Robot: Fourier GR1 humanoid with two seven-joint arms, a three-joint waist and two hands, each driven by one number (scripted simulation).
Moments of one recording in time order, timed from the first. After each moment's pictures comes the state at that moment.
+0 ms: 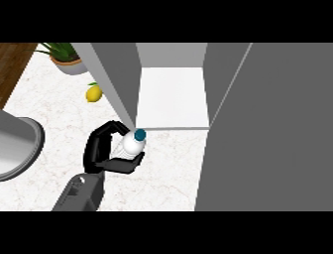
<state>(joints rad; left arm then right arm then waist) -0.29 0.01 -0.03 -0.89 0.11 0.03 -0.76 0.14 -0.19 0.50 -2.49 0.04 -0.17 0.37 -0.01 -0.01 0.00</state>
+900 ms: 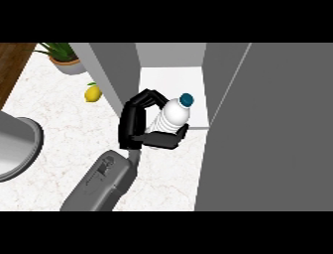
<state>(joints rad) -0.48 0.00 -0.39 -1.13 0.34 0.47 -0.41 0.17 -0.22 0.52 -2.49 0.04 -0.19 0.32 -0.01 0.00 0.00</state>
